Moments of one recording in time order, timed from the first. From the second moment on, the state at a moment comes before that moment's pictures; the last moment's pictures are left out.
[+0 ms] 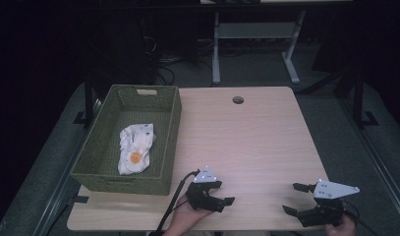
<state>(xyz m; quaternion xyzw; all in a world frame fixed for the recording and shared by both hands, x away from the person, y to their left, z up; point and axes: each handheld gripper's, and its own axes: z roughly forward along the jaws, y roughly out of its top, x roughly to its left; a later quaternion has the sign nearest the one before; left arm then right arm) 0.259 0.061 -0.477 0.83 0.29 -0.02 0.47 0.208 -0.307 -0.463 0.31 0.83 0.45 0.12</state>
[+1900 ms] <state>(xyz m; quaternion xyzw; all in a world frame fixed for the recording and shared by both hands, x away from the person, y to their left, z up) 0.352 0.062 -0.340 0.93 0.17 0.00 0.31 0.206 -0.306 -0.460 0.30 0.83 0.45 0.12</state>
